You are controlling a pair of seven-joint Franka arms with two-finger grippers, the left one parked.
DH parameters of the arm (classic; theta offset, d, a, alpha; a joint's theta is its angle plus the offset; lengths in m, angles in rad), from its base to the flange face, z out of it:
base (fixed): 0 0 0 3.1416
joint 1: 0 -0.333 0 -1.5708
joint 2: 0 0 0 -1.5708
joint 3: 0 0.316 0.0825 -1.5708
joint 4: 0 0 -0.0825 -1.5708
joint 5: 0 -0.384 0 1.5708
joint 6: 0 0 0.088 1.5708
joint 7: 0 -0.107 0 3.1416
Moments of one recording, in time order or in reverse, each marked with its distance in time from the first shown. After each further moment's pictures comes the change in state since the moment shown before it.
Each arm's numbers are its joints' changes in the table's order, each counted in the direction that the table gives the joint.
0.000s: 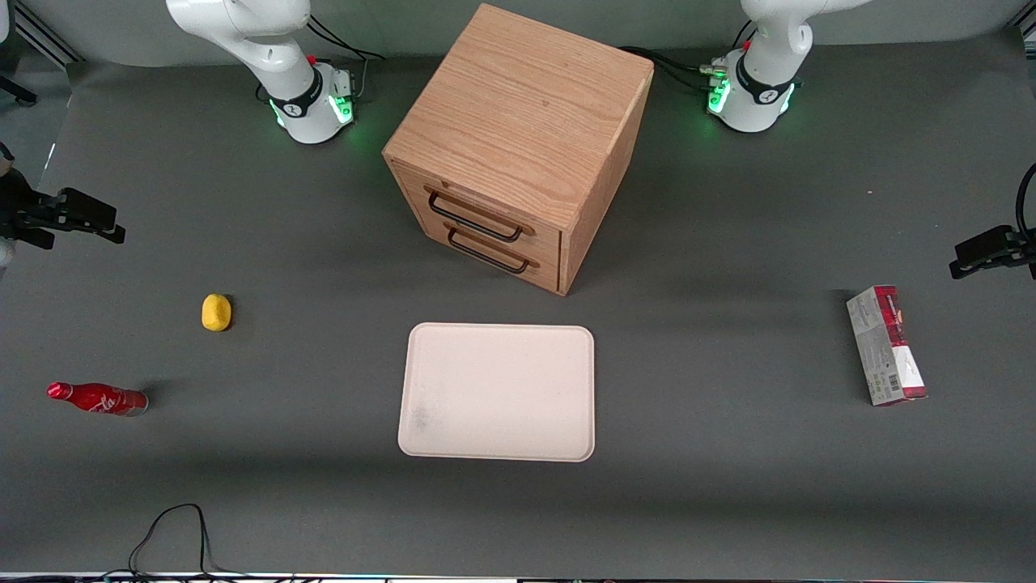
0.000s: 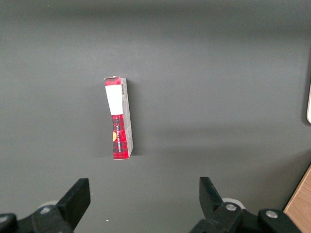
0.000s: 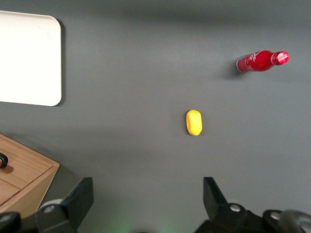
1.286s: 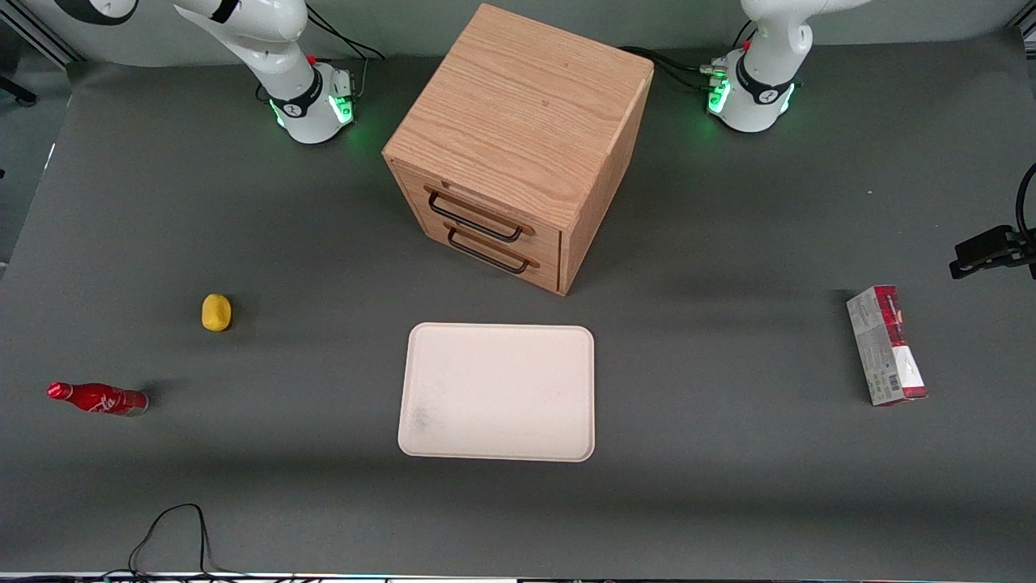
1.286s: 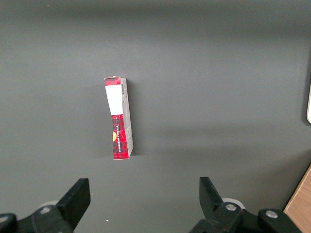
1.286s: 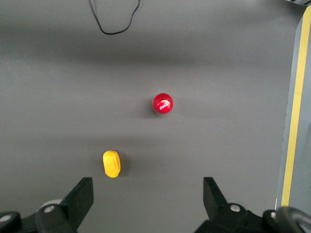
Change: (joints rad) arm 0.316 -0.468 -0.087 -0.545 -0.063 -0.014 0.363
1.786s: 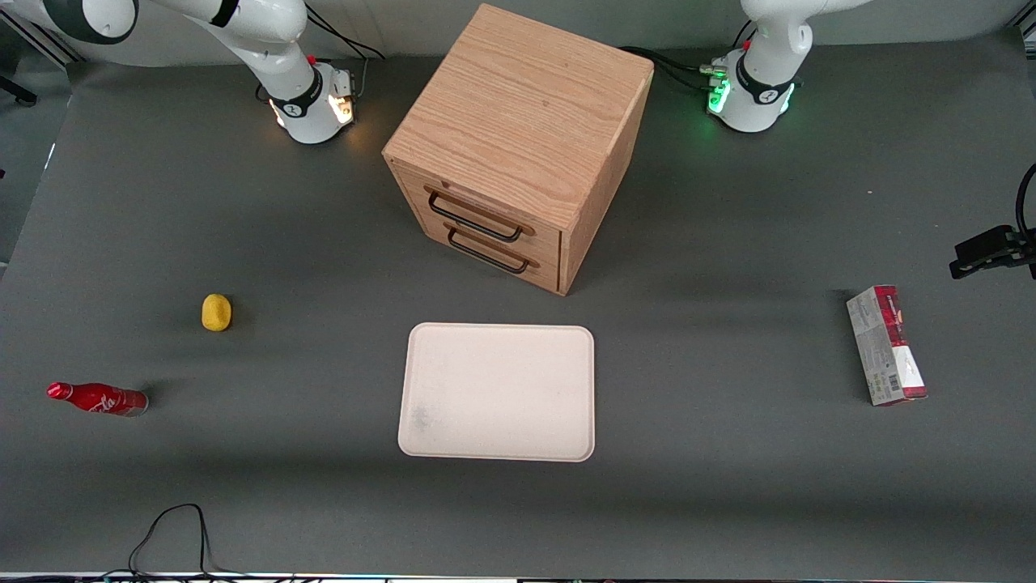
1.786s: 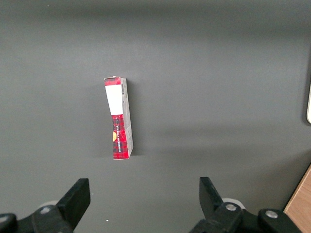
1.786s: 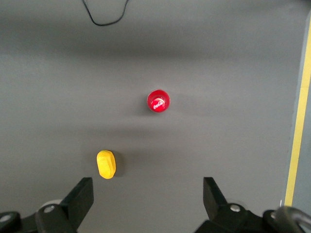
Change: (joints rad) arm 0.019 -0.072 0.002 -0.017 -0.002 -0.002 0.003
